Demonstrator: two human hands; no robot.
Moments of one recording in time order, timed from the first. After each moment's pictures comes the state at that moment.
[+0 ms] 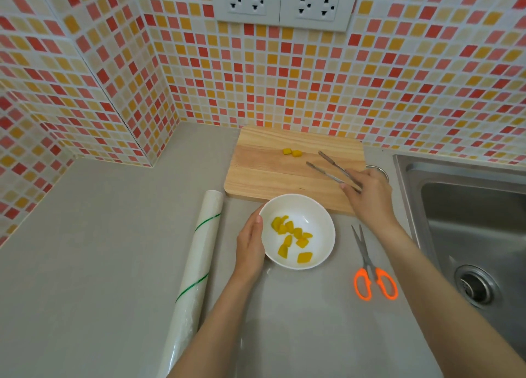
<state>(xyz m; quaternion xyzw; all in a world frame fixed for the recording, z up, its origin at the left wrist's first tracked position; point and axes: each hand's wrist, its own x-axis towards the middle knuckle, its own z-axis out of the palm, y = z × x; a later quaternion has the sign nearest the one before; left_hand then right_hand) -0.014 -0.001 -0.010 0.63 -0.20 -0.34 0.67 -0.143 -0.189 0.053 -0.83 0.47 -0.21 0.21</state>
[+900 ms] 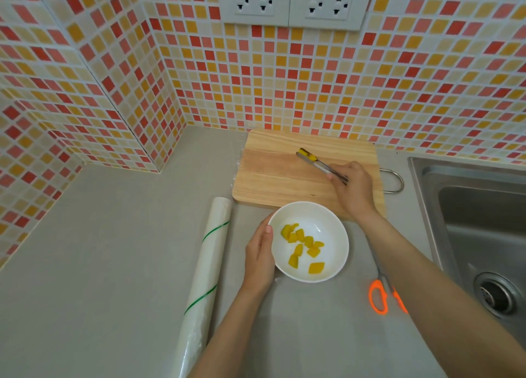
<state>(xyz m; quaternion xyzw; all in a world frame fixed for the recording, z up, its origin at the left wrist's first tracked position) -0.014 -0.001 -0.010 0.62 -0.20 -0.34 0.68 -0.088 -0.206 0.030 -0.82 0.43 -0.25 0.28</state>
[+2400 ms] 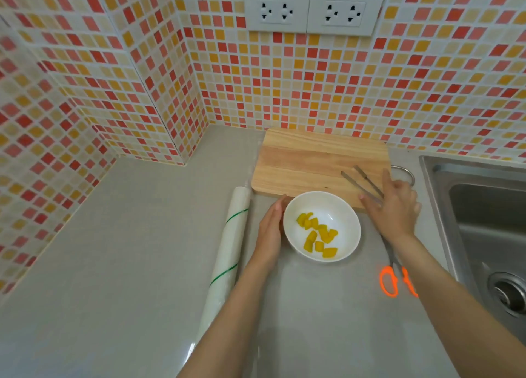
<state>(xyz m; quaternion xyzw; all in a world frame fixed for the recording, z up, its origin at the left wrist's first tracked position) 0.003 0.002 0.007 0.62 -0.20 -0.39 0.66 -0.150 -0.173 0.022 -0.80 0.55 -0.18 0.14</state>
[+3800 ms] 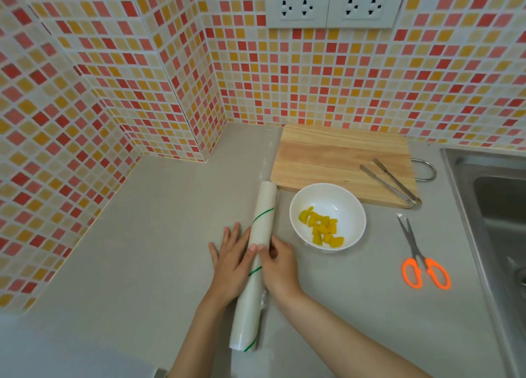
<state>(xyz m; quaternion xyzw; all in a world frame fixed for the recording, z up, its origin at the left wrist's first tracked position) 0.049 0.136 -0.012 0.83 -0.35 -0.26 0.35 -0.035 0.066 0.018 -0.64 0.45 -0.19 0.59</state>
